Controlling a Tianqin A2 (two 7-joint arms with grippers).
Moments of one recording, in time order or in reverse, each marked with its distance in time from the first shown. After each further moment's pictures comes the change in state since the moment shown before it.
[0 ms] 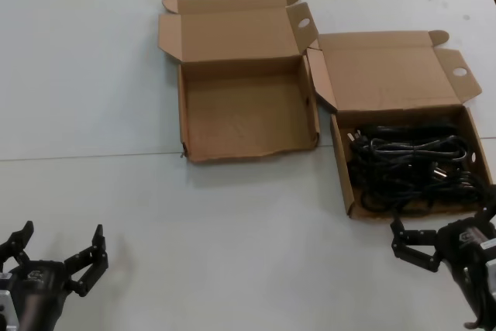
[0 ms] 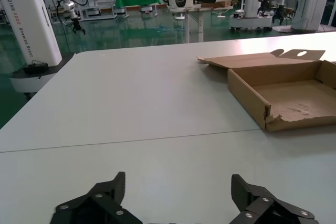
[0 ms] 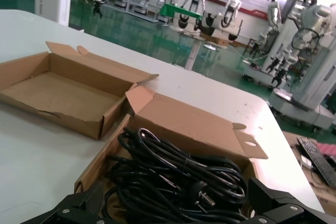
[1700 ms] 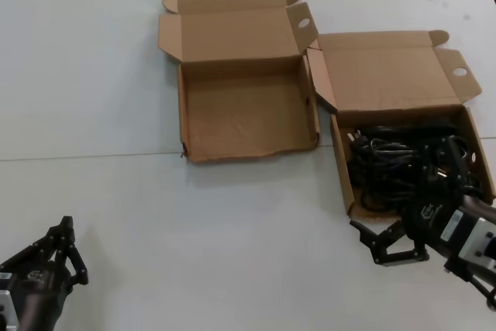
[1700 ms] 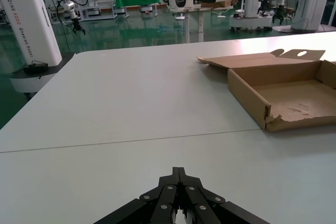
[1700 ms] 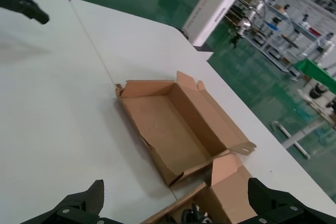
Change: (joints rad) left arm 0.000 0.000 0.000 0.000 0.000 0.000 0.000; right arm 0.776 0.844 -1.142 0.229 0.374 0.220 0.000
